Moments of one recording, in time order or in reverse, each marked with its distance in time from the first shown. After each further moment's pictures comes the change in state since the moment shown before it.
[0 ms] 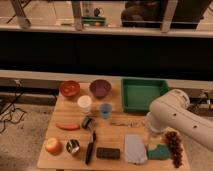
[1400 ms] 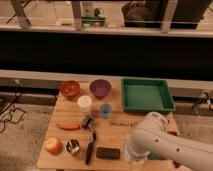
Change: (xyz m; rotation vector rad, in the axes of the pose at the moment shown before) arm -0.100 0.083 0.053 -0.088 -0.101 -0.076
